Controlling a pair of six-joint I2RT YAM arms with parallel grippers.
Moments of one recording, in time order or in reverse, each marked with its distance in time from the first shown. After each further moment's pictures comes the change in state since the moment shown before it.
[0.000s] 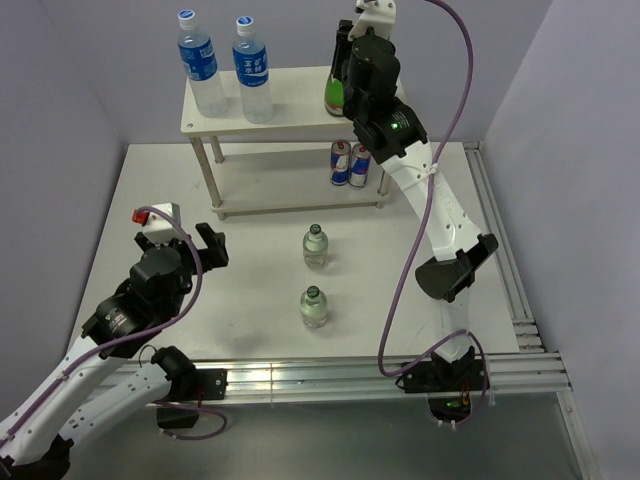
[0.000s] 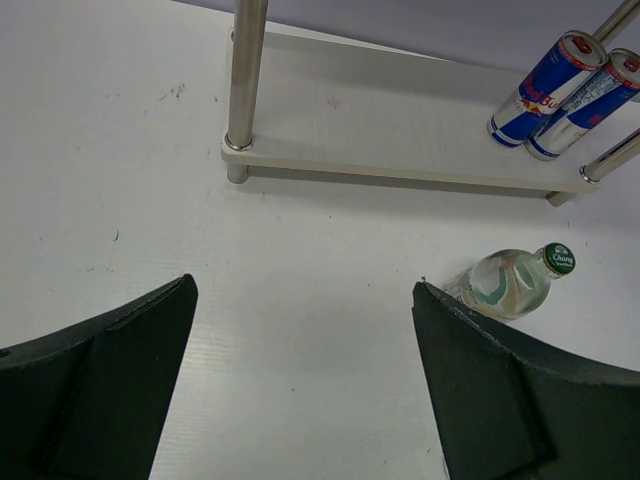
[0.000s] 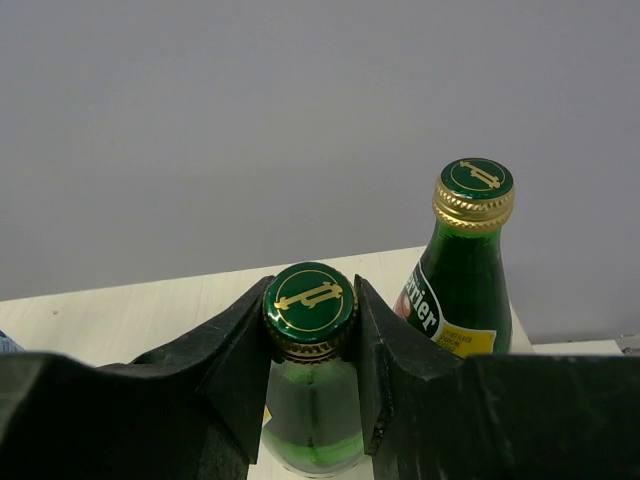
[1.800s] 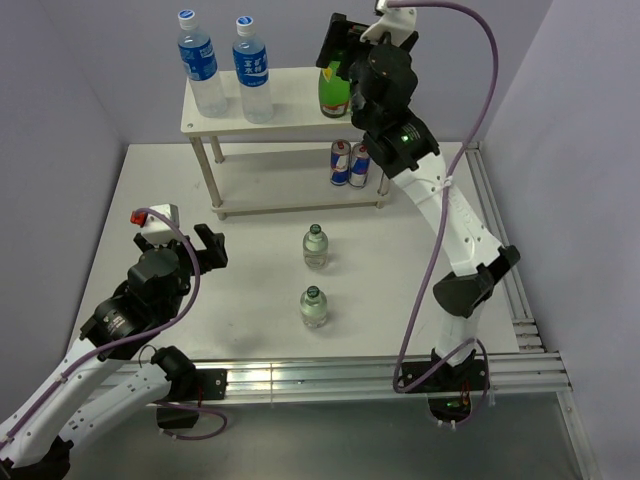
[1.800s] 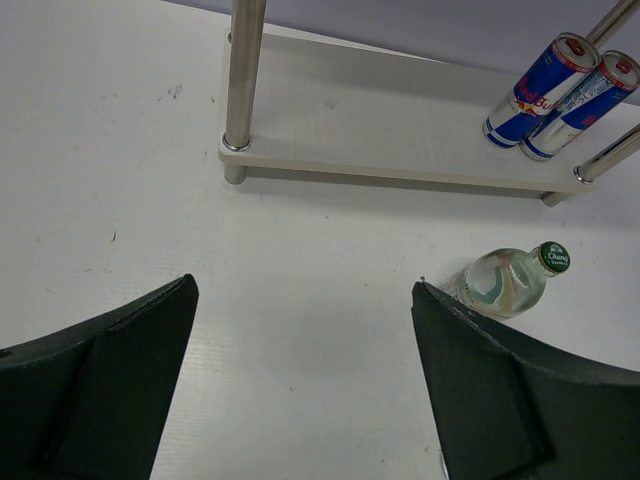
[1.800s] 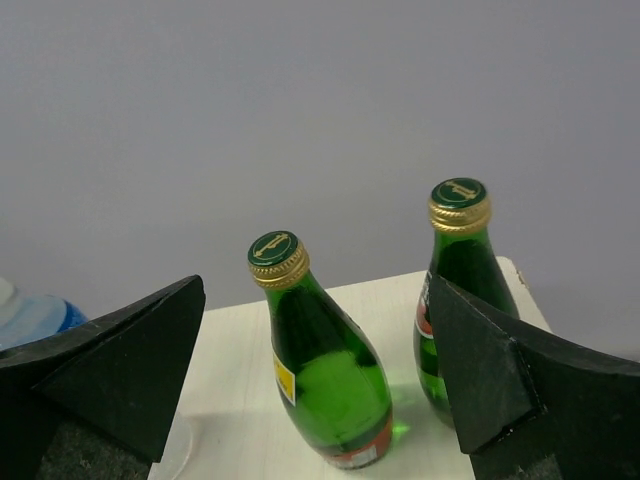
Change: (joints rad) left arm 0.002 -0.014 -0.004 0.000 0.008 0.000; right arm 0.031 -0.145 -0.209 0.180 -0.006 0.064
